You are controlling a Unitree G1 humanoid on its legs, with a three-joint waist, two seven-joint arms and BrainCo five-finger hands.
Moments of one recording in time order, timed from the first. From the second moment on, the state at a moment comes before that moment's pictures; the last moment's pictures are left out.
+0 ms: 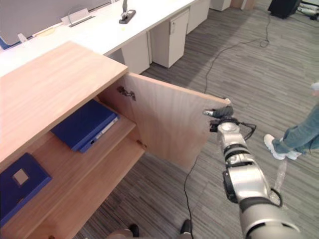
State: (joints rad) left arm 0.28 0.09 0.42 1.02 -0.24 -0.10 0.13; right arm -0.86 -0.45 0.21 1.05 0.24 -0.03 -0.20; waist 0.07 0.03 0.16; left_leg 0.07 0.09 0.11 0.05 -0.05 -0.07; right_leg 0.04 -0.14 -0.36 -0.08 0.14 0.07
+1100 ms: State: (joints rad) left arm 0.30 0.07 0.62 0.96 -0.23 -0.09 0.03; right arm -0.51 -0.72 1.11 0.09 0.15 -0.02 0.63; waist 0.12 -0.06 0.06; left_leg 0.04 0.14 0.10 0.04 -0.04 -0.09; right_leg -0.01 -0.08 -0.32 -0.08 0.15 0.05
